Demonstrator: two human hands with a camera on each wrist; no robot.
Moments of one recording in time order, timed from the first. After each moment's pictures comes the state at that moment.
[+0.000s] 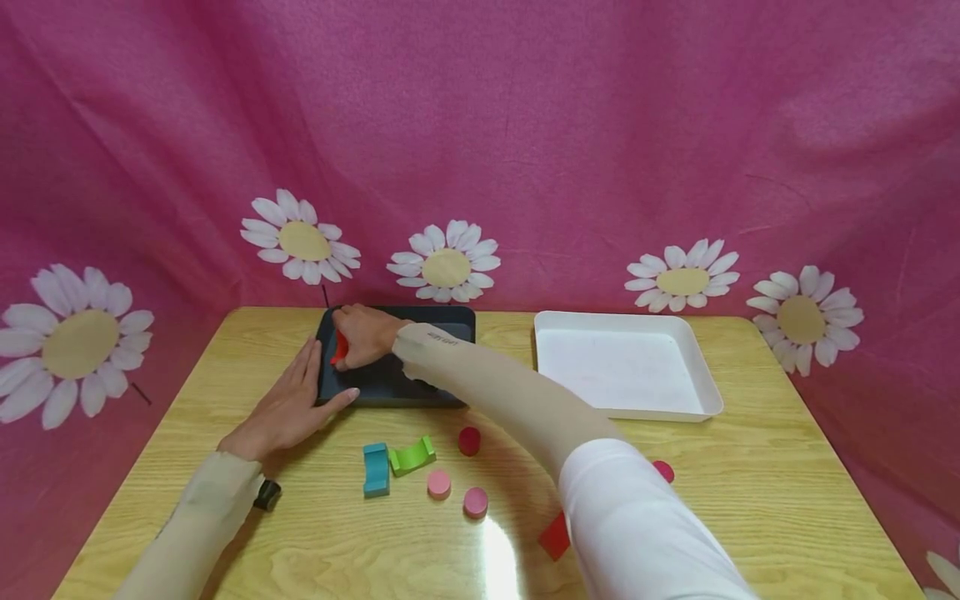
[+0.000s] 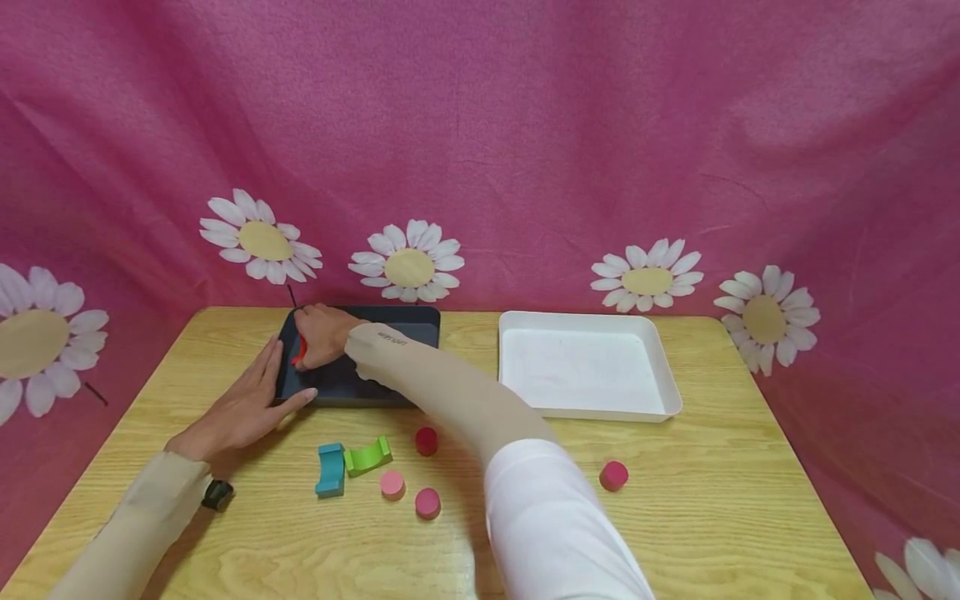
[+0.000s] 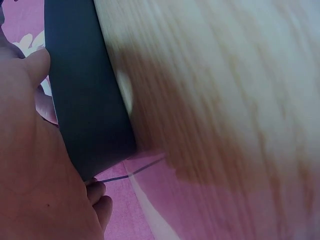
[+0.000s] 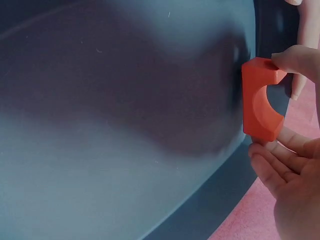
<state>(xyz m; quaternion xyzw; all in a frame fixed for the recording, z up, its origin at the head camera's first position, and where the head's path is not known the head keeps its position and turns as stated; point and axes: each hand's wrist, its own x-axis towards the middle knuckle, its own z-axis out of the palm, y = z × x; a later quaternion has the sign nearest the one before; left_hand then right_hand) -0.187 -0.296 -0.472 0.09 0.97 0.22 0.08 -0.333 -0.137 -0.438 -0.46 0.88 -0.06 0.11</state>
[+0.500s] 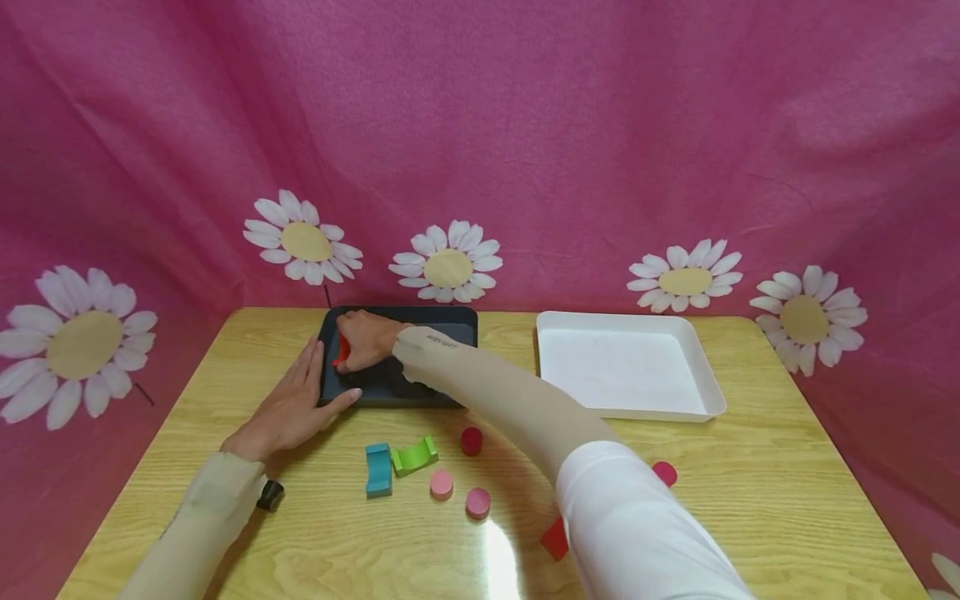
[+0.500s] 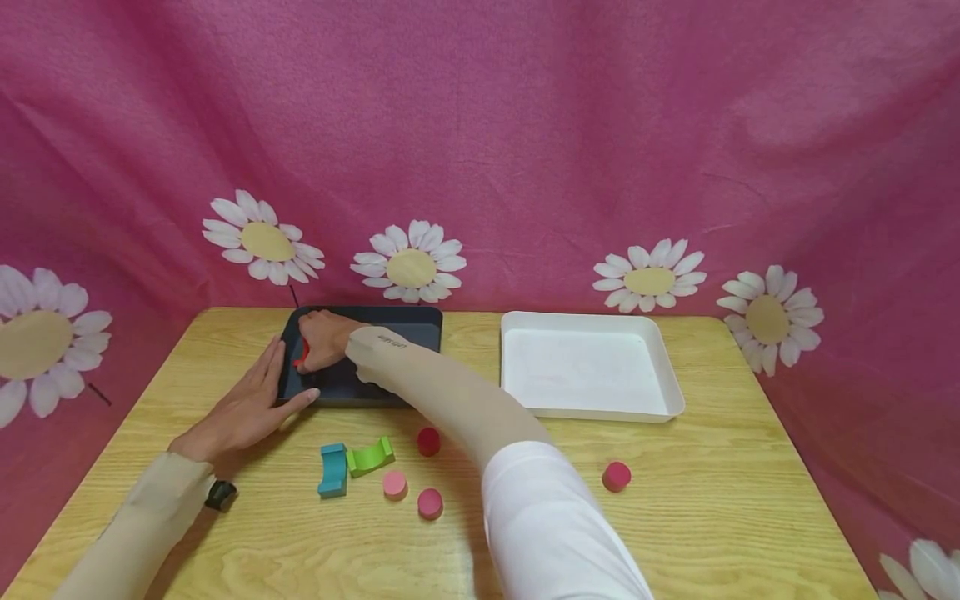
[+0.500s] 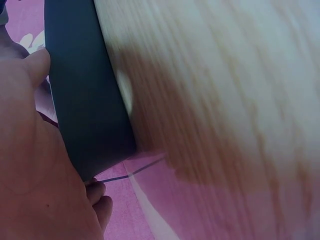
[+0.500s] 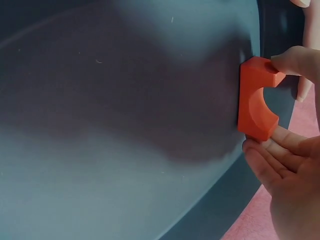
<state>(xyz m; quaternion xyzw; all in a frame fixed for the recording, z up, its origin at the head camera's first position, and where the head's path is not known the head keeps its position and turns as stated) -0.186 -0.296 -0.472 0.09 0.97 0.22 0.08 -0.331 -0.140 -0.443 -0.44 0.88 -0.07 0.14</state>
